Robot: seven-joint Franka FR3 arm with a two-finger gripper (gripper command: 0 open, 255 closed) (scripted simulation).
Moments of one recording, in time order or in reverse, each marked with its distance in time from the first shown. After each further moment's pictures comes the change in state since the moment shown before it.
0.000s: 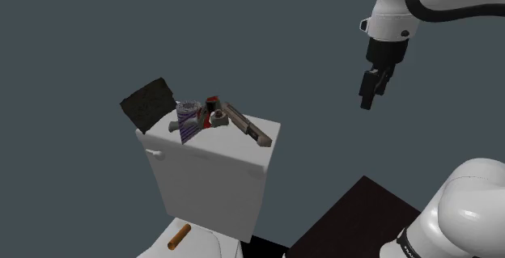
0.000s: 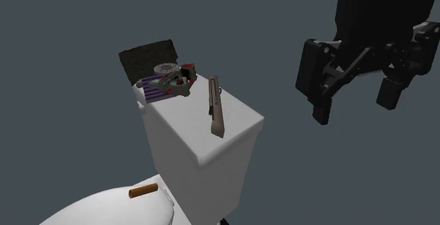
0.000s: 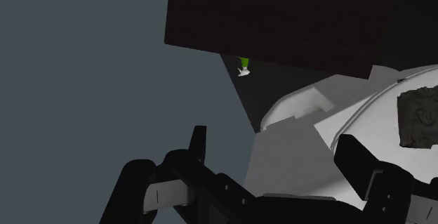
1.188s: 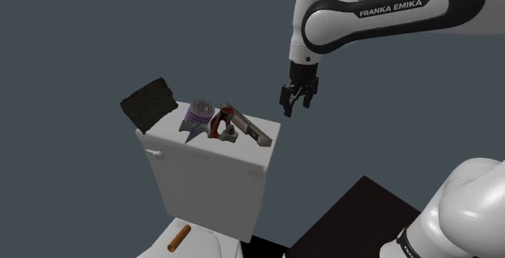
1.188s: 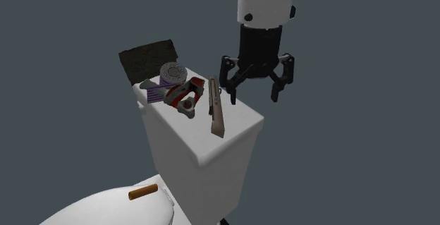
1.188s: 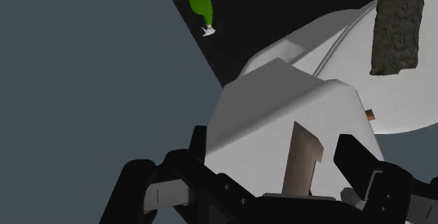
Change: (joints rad) arm 0.020 0.501 0.076 0.140 0.134 0.398 0.171
